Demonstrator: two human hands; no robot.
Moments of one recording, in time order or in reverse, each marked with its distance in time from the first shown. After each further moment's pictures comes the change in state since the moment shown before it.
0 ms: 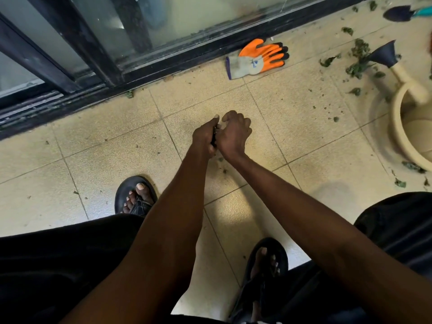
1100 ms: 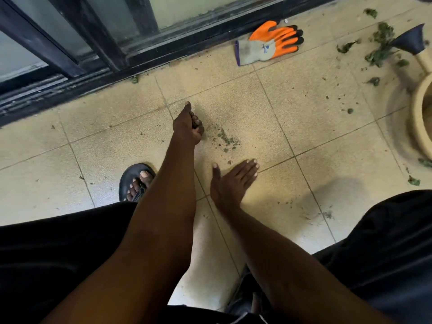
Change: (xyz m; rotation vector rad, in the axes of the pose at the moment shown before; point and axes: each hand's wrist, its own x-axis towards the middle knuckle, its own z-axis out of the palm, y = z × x) left_hand 0.011 0.021 -0.050 -0.394 0.150 -0.007; right_hand -0.137 0.065 0.043 -0.280 -0.196 0.326
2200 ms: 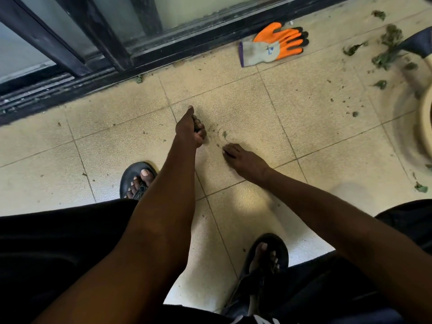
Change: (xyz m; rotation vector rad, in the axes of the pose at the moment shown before) left_hand 0.002 -0.008 -0.005 0.018 0.037 0.009; right_hand 0.111 0.029 -0.054 -0.471 0.046 -1.432
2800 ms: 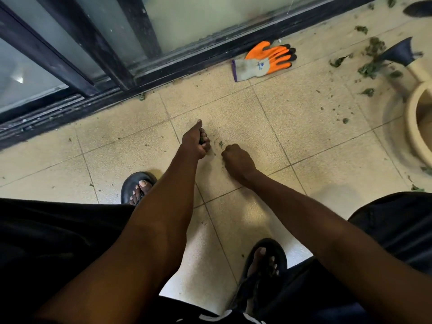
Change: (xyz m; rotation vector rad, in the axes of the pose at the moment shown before) left_hand -0.019 -0.013 0.013 0.230 -0.029 -0.006; right_hand 0.035 -0.014 -0.037 0.228 -0.180 0.491
